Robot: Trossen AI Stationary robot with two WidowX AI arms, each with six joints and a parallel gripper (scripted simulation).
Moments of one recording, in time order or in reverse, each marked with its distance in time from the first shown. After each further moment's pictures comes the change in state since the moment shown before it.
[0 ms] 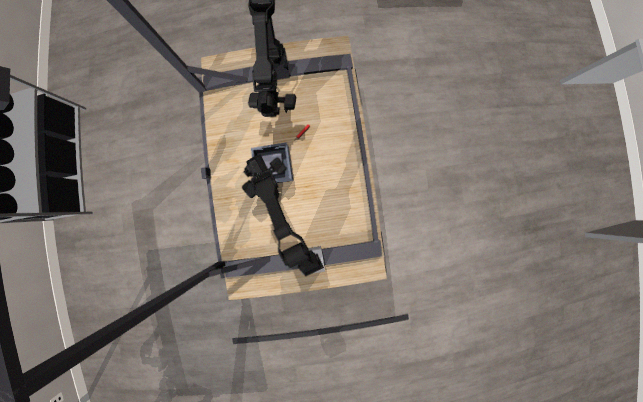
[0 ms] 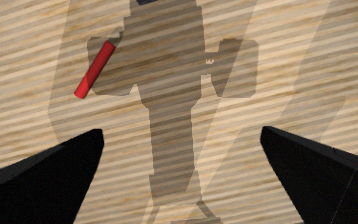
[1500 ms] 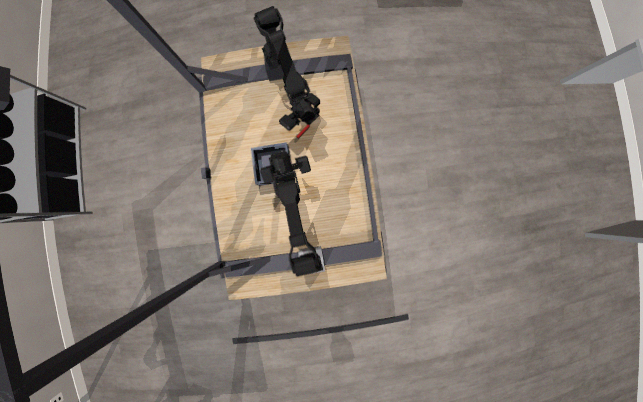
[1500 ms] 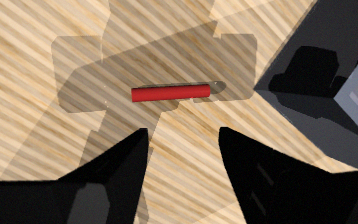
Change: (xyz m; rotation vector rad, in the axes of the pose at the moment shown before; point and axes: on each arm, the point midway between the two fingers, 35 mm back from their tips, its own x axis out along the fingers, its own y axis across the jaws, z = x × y) left arm 0.060 0.106 0.009 -0.929 -0.035 -0.042; right arm -0.045 -0.095 -0.014 0.364 -0.174 -0.196
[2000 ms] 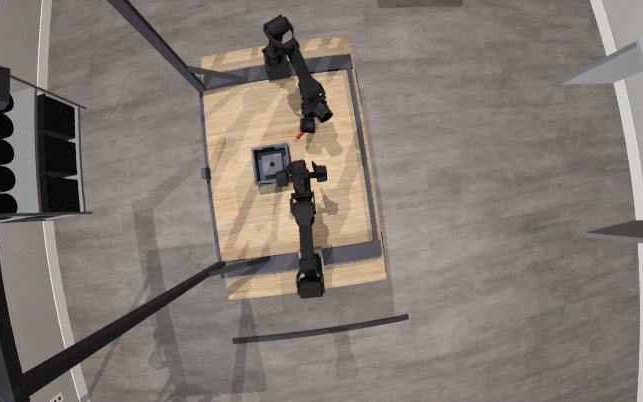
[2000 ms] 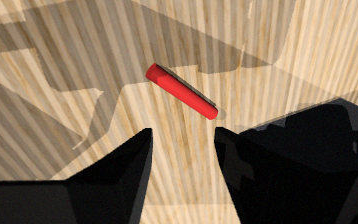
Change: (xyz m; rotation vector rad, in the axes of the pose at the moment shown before) left arm 0.024 0.024 0.007 -0.727 0.192 -0.062; right arm -0.053 -0.057 -0.009 0.117 -0.256 -0.092
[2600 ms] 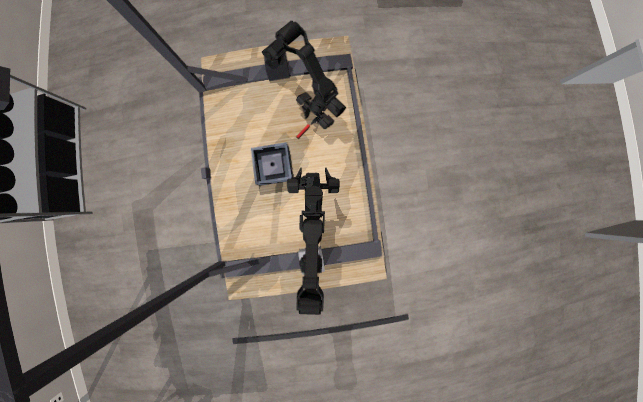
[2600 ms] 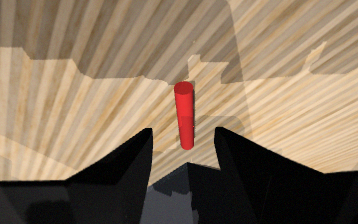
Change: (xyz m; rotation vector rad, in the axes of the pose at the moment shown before) left arm 0.023 0.022 0.024 -0.791 0.212 -0.052; right arm -0.043 -0.044 -0.005 0.075 -0.212 -0.099
